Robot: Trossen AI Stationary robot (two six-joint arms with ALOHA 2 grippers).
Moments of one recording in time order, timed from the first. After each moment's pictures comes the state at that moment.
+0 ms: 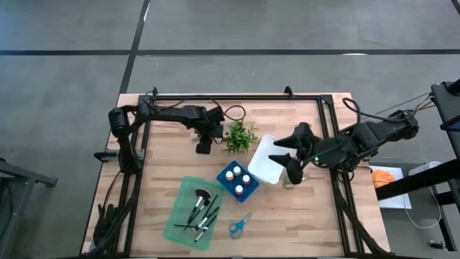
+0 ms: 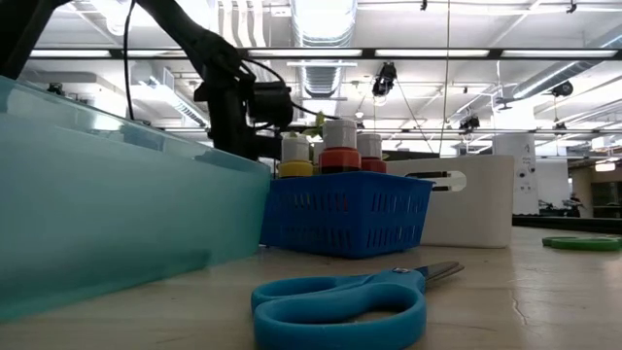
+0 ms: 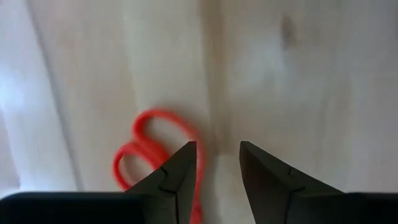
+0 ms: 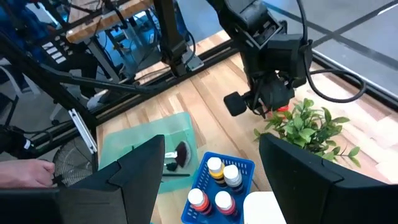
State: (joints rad) left arm 0.40 1.86 1.16 -0.66 0.06 0.51; right arm 0.43 1.25 1.52 -0.83 0.57 0.72
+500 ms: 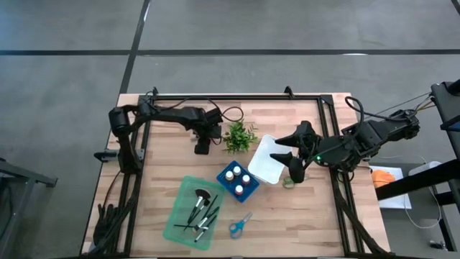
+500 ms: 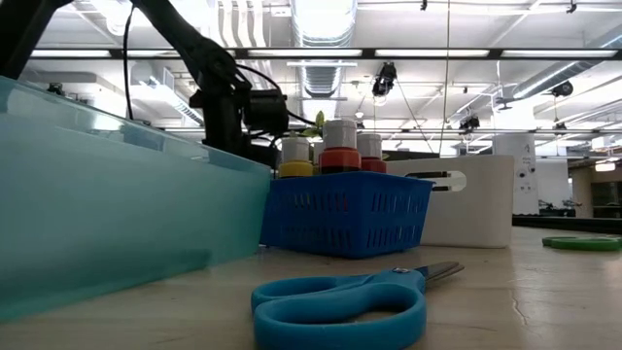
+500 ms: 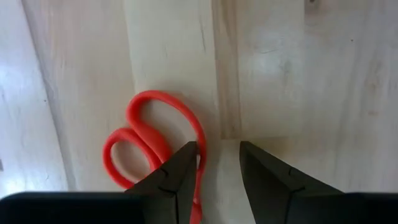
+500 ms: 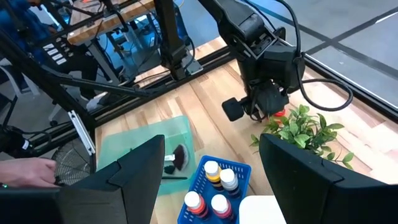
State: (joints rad) left arm 0.42 1.87 1.11 -0.63 0.02 0.50; right arm 0.43 1.24 1.52 -0.83 0.58 0.70
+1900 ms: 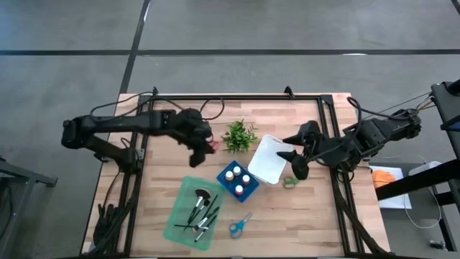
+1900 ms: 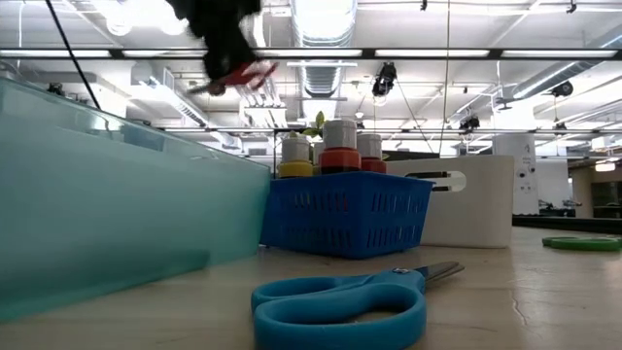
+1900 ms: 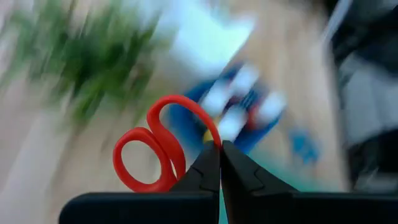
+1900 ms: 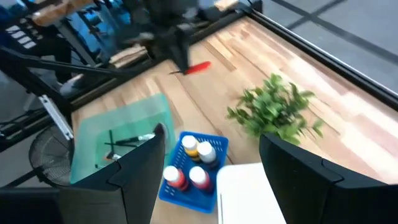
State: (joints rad) left arm 0.15 1.34 1.12 -0.64 0.28 -0.19; right arm 0.43 1.22 1.52 -1.01 0.58 0.81
